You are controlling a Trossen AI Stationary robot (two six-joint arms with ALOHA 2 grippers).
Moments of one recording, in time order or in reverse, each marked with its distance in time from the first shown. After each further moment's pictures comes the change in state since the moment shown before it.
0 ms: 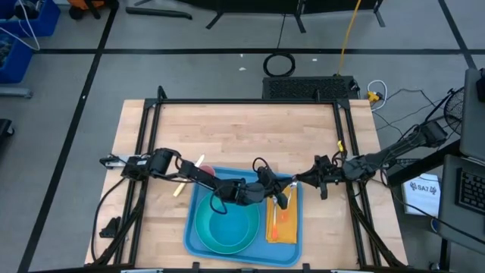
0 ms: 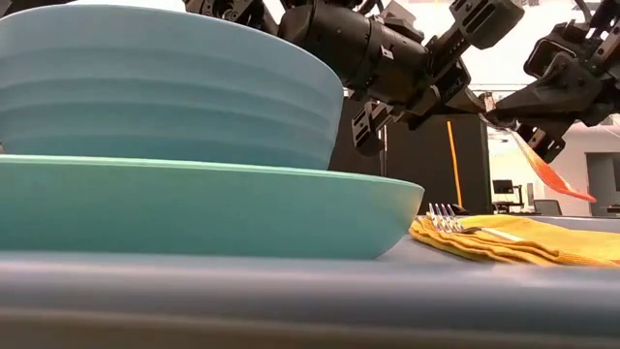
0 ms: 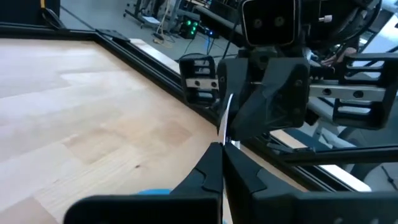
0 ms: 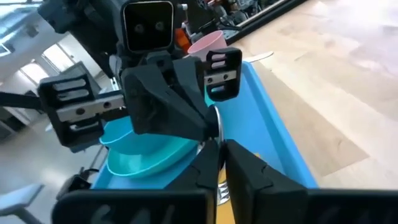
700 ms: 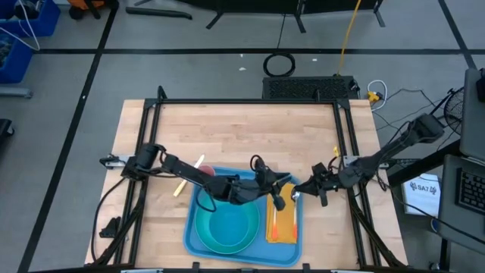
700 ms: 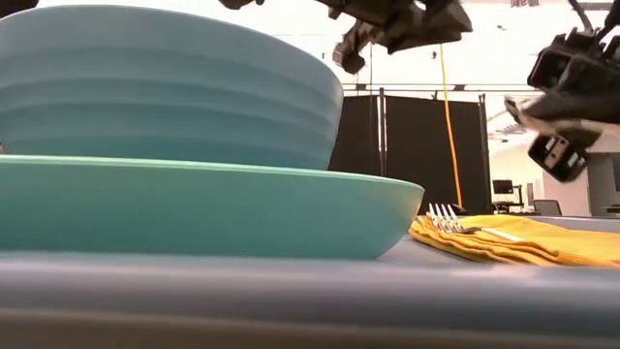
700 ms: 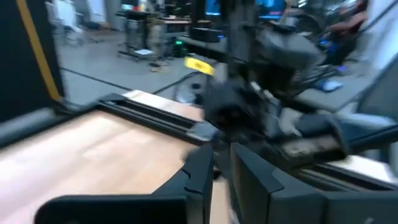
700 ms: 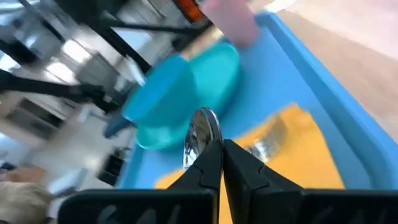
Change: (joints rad) left arm -0.021 -0.167 0.001 -0.122 -0.027 0.340; right arm 0.121 0.224 0.002 0.164 -0.017 0.218
